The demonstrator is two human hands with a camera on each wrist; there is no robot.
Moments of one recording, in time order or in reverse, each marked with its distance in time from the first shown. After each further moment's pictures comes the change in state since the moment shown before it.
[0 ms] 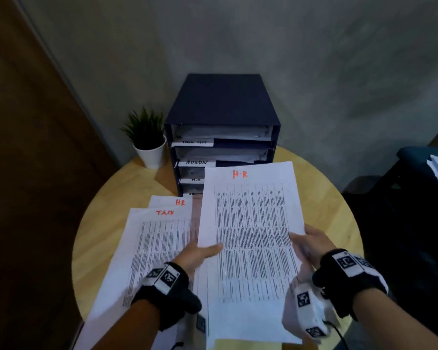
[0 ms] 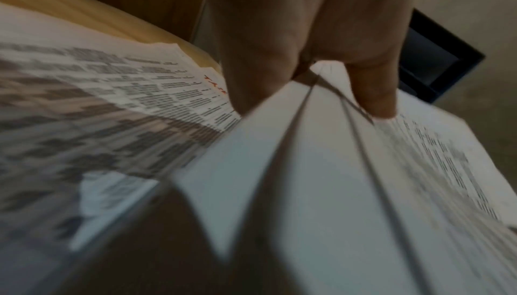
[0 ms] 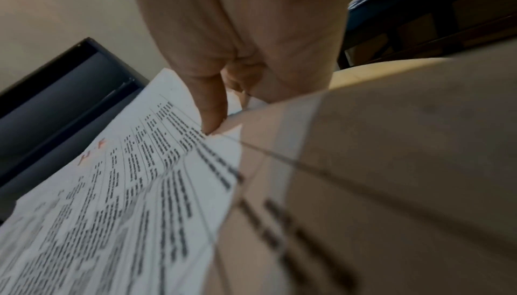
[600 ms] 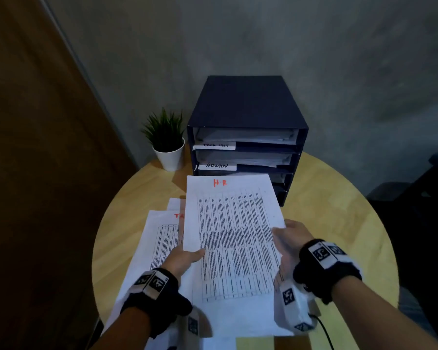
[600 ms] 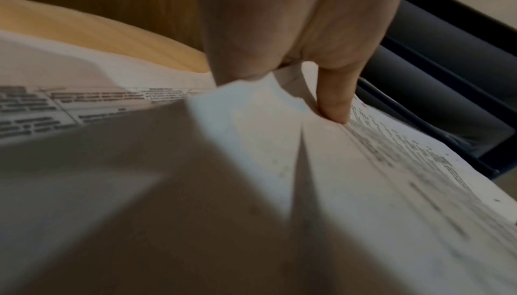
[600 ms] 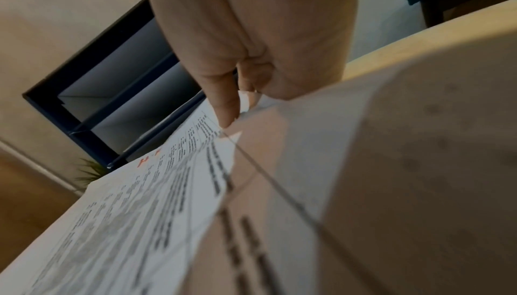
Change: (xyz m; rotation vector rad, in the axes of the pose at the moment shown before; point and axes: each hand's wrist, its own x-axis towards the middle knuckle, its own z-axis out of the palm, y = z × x) left_hand -0.003 -0.007 -0.058 -0.067 0.237 -0.002; right_hand 0.004 -0.046 0.078 -0.186 -0.111 -0.056
